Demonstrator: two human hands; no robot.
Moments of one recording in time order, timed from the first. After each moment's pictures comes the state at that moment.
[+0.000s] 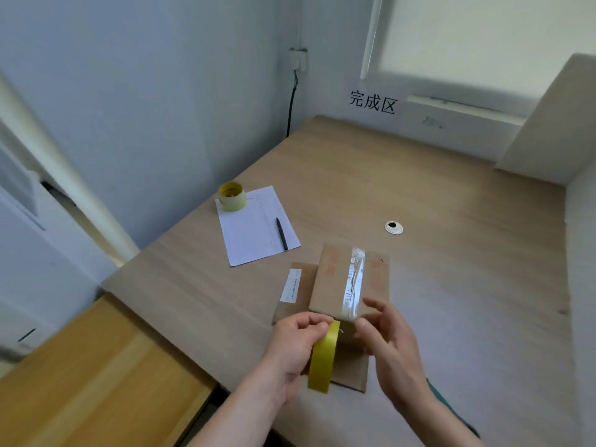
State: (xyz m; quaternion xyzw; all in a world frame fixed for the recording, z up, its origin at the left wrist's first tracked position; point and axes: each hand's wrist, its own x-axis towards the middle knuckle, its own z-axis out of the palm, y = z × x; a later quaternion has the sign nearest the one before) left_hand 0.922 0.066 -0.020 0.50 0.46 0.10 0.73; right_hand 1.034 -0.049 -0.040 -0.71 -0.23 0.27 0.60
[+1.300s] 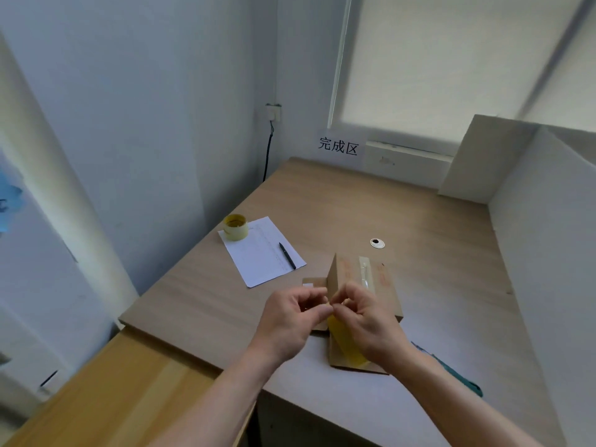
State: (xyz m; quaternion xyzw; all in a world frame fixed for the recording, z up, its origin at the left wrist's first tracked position) left_hand 0.806 0.140 0.038 0.74 0.16 0.22 0.61; right_hand 0.910 0.013 0.048 -0.82 -0.34 0.18 0.42
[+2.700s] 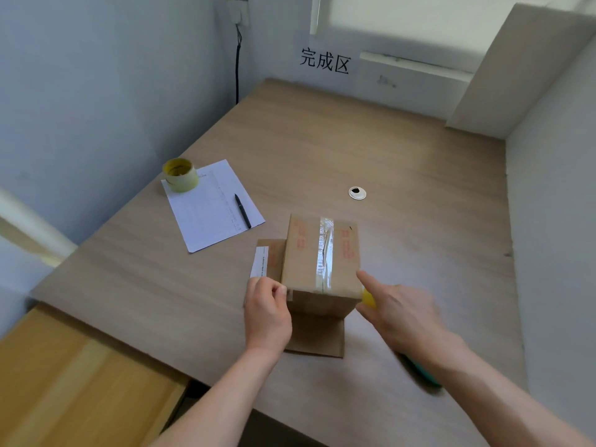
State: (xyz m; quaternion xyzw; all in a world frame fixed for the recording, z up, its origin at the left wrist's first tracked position) left_hand 0.946 0.091 -0.092 0.77 0.42 0.25 0.41; right_hand 1.095 -0.075 -0.051 -0.90 -0.43 0.05 -0.02
